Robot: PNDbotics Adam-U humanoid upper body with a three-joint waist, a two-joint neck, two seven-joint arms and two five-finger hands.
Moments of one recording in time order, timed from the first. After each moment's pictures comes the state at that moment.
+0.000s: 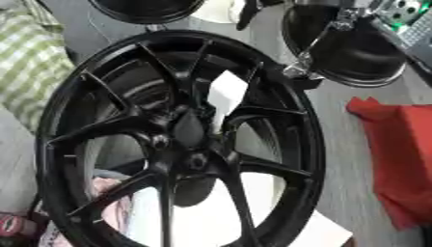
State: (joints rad) left arm -0.27 0.42 0.17 -1.98 0.14 0.02 0.10; right arm -1.17 -0.82 0.60 -1.37 0.18 -0.53 0.52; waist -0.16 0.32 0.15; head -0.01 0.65
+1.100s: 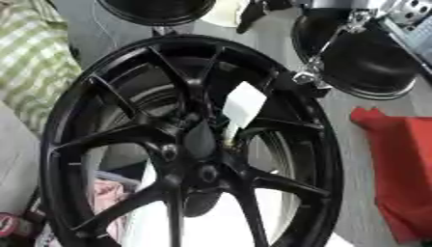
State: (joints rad) left arm -0.32 0.44 0.16 -1.98 0.14 0.01 0.08; right arm -1.12 -0.88 0.48 -1.45 0.01 -0.55 0.63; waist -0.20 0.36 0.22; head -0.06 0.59
